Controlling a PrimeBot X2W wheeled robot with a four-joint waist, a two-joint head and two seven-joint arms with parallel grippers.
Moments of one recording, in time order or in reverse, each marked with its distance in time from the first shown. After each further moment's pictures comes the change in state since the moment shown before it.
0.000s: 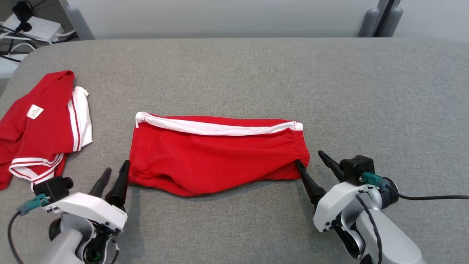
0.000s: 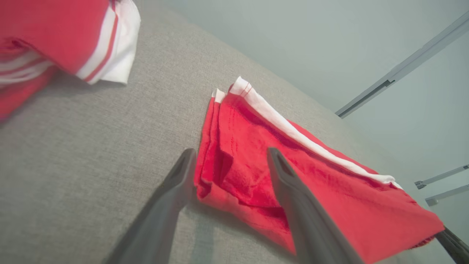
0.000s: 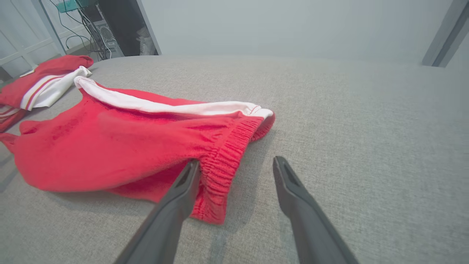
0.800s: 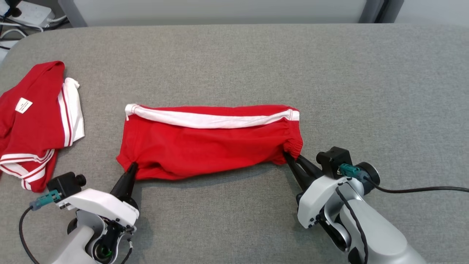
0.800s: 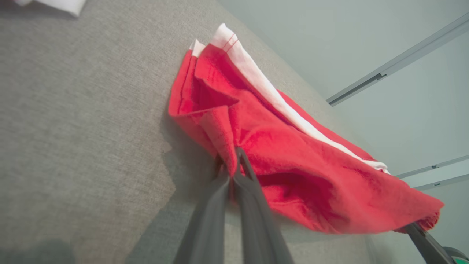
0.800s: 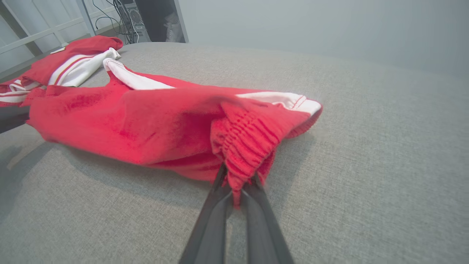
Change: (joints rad) left arm -0.043 0.014 -0.135 -0.041 -0.190 0.000 0.007; right arm -0.073 0.000 0.140 -0.008 0.020 0.000 -0.002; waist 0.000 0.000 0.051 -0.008
